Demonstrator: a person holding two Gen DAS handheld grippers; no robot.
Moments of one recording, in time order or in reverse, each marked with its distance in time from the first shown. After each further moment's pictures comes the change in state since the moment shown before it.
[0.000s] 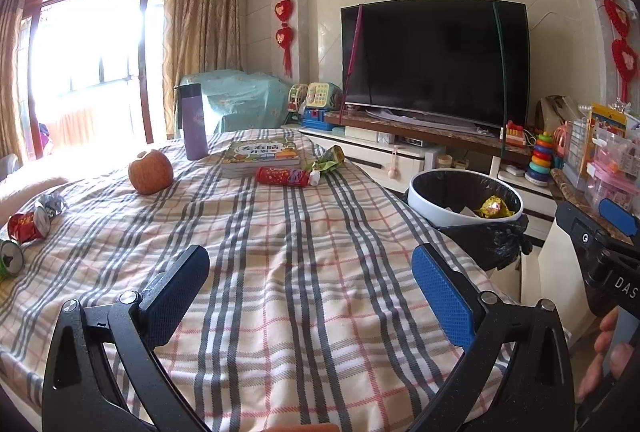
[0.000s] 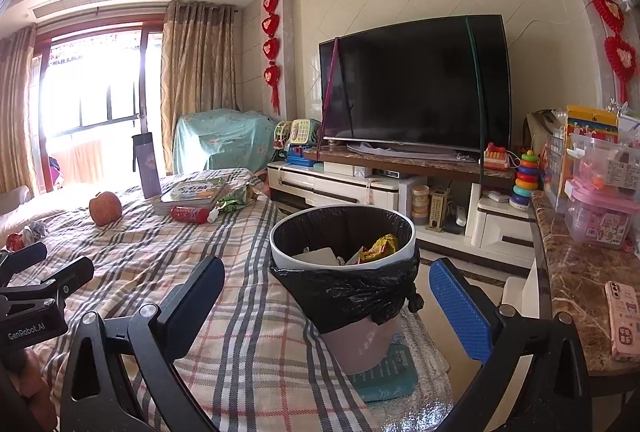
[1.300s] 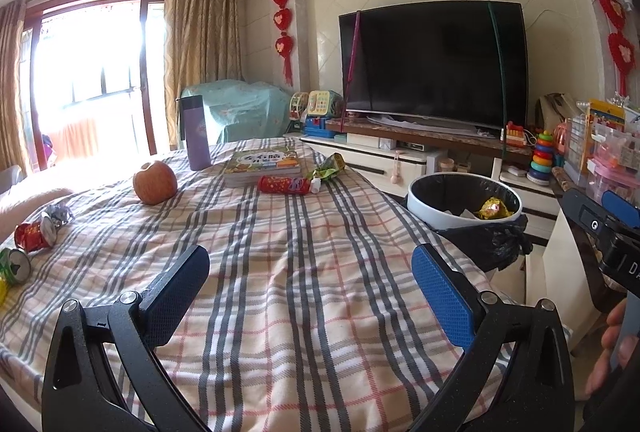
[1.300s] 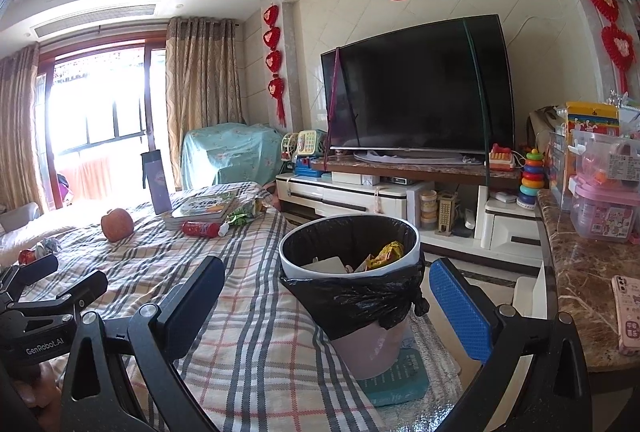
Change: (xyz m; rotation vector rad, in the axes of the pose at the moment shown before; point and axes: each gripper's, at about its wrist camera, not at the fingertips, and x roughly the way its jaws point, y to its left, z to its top) left arm -0.007 -0.004 -0.002 0.021 -0.027 0.013; right arm -0.007 -0.005 0.001 0.042 -0.030 0.040
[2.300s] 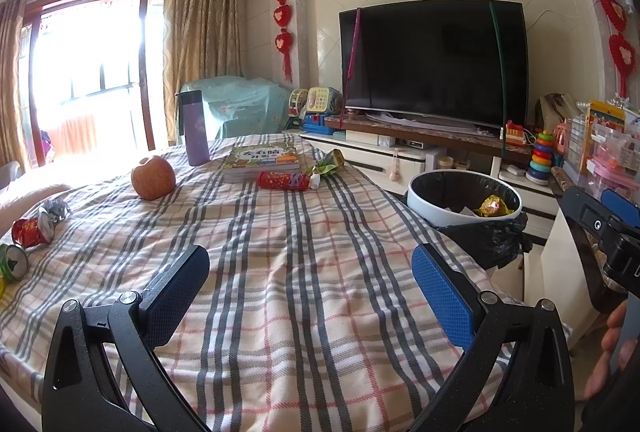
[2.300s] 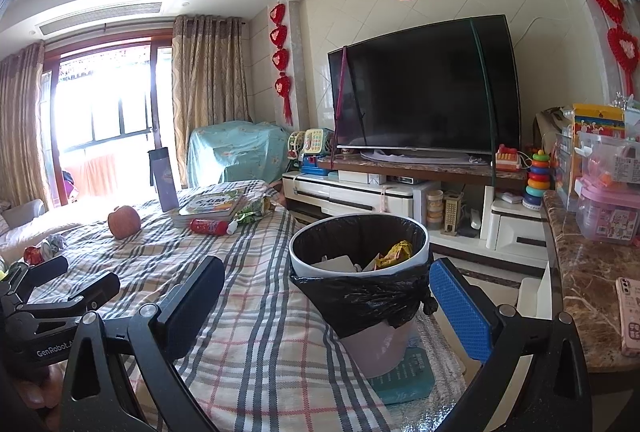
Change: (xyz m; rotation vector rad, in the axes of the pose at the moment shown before) left arm 0.002 0.002 0.000 -0.003 0.009 -0.004; right arm -0.003 0.008 0.000 -0.010 0.003 0.018
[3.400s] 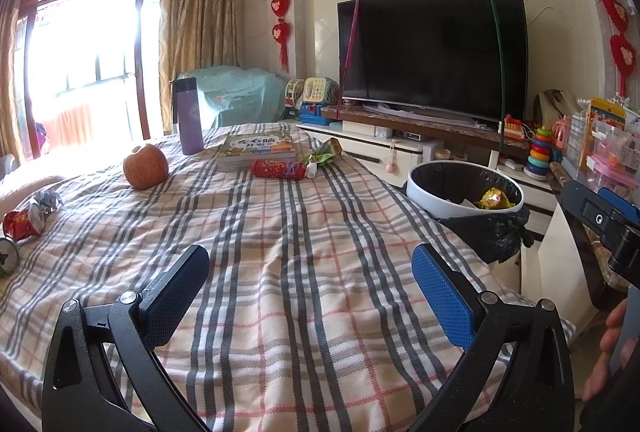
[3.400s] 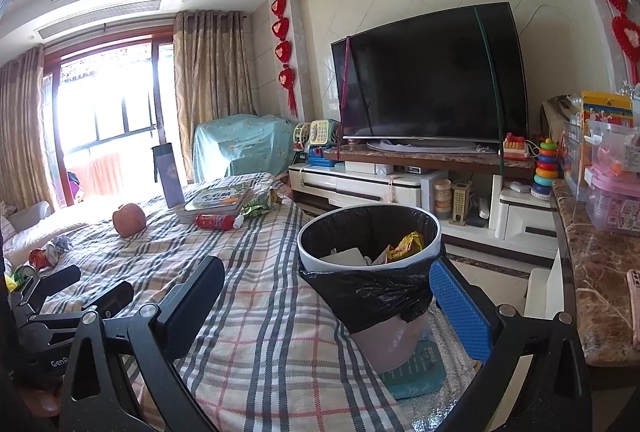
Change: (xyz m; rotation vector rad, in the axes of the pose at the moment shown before) left arm 0.011 -0.003 -0.009 -0.007 0.030 -0.015; right arm 0.011 0.002 0.000 0.024 0.037 0.031
